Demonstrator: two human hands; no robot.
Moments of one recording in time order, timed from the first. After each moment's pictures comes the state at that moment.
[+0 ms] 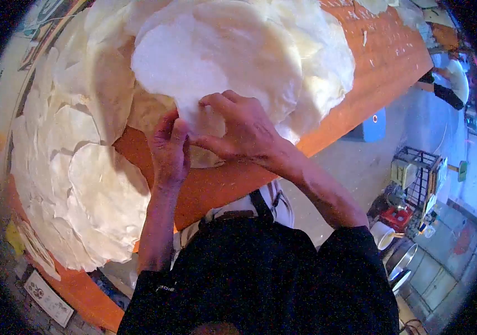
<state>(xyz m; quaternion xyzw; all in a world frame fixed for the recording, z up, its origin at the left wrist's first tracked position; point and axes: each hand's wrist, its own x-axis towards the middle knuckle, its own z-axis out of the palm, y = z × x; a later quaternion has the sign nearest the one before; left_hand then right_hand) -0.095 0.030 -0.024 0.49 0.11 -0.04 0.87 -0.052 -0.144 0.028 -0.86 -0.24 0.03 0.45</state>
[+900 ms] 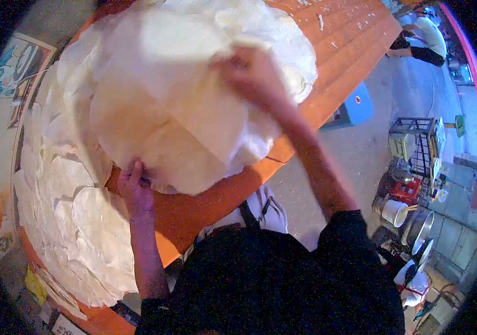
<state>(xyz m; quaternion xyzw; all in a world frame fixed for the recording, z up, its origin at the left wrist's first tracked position) -0.097 0.077 -0.048 0.60 0.25 -0.02 0.76 0.009 -0.235 0.032 -0.81 0.05 -0.02 0.58</state>
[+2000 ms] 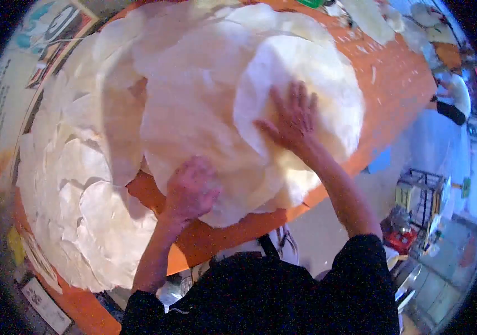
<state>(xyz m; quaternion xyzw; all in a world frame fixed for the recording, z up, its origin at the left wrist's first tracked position) -0.051 0.062 -0.026 0.94 -0.23 0.07 0.25 0.047 -0.221 -0.066 -0.99 -0.11 -0.05 0.01</state>
